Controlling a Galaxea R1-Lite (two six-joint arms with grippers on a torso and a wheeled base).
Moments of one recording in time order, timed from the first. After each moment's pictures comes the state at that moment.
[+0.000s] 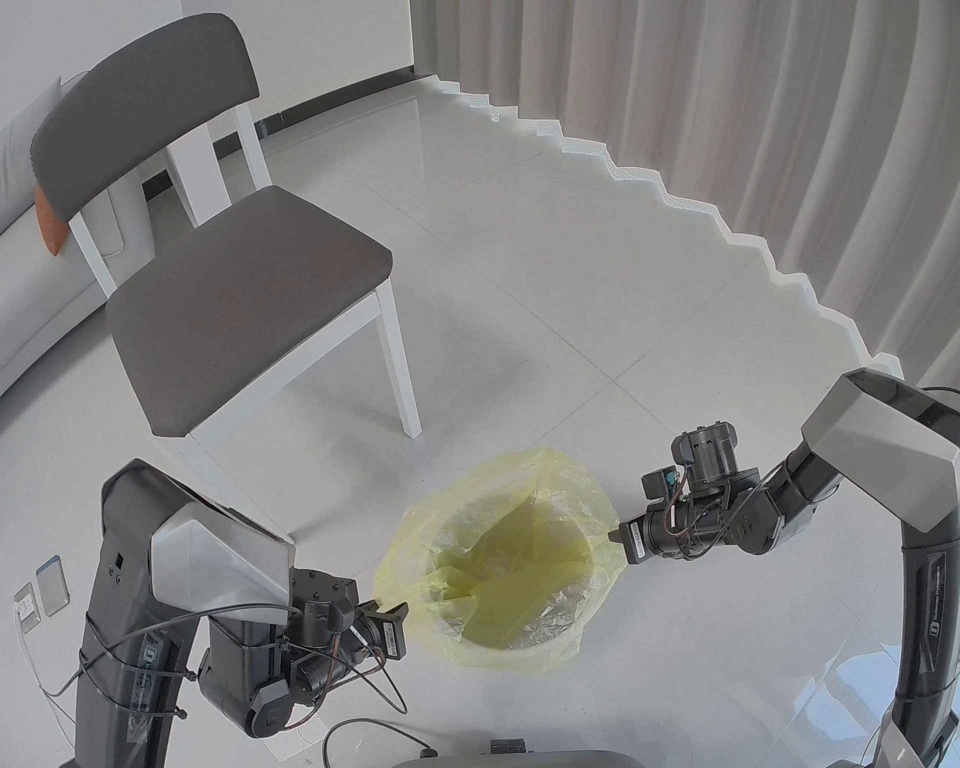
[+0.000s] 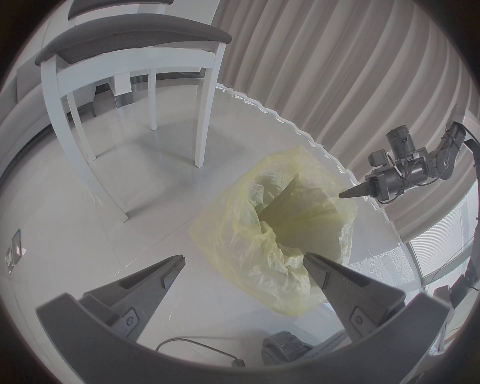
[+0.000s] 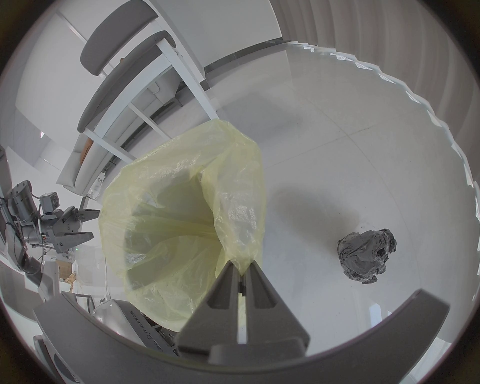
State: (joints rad) left arm -0.49 2.49 -0.39 -1.55 0.08 -0.29; right arm 0.31 2.35 -1.09 -0.47 0.27 -0.01
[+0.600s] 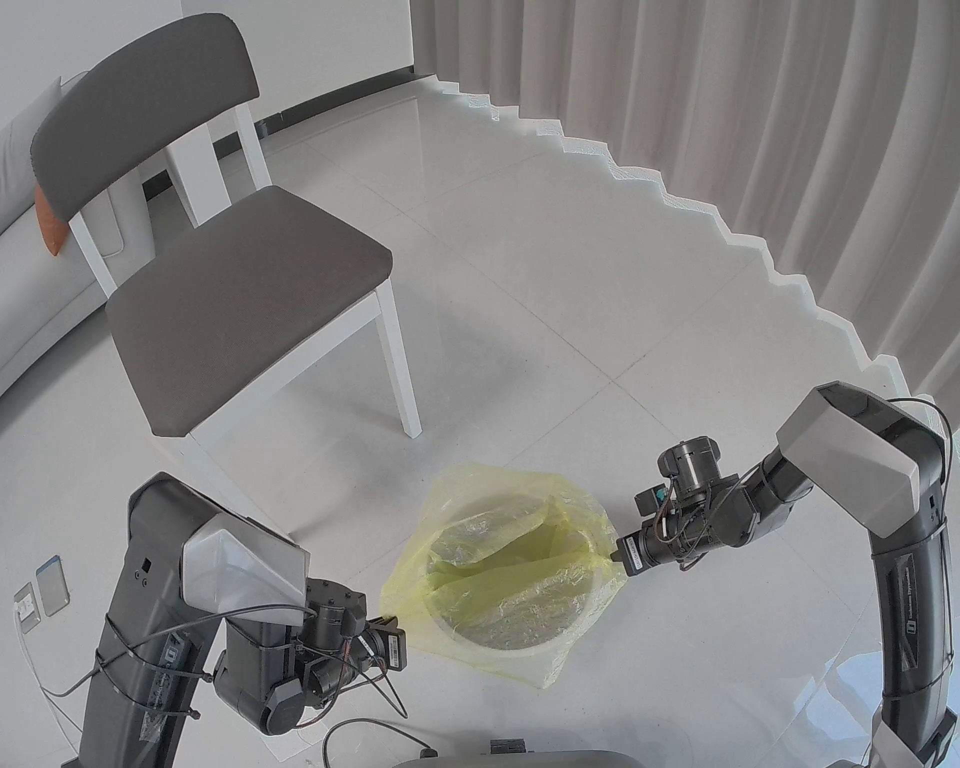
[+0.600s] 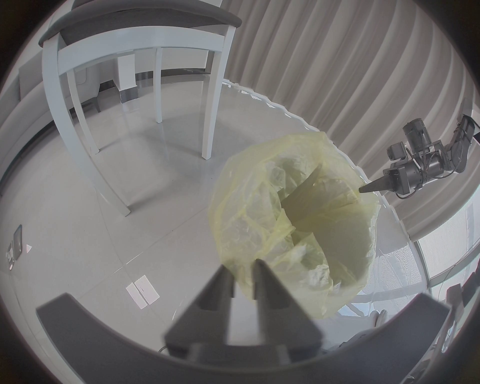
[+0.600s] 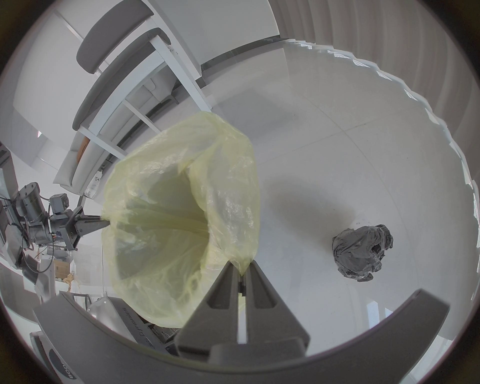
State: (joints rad) left arm -0.48 2.57 -0.46 -1.48 0.07 -0.23; right arm 0.28 2.50 -1.27 -0.28 0.27 -0.05
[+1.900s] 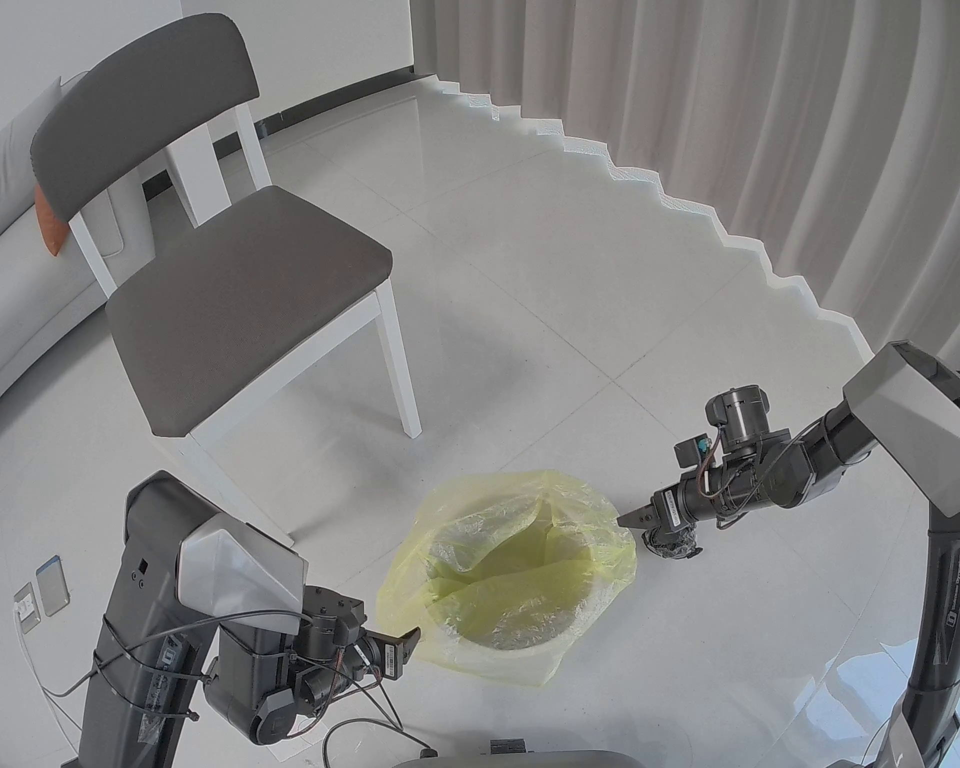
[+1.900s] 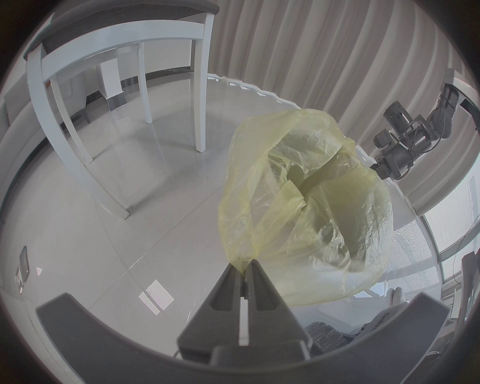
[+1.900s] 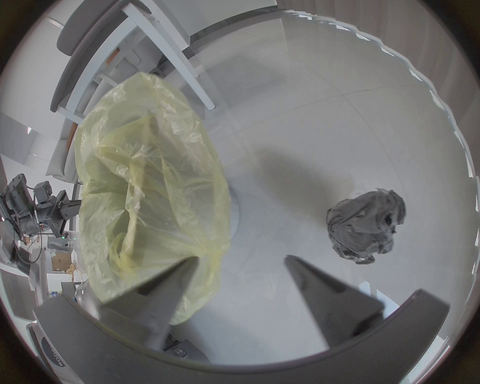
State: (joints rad) left arm -0.49 2.56 -0.38 -1.55 0.08 -0.18; right arm 0.22 2.28 -1.19 -0.25 0.27 -0.10
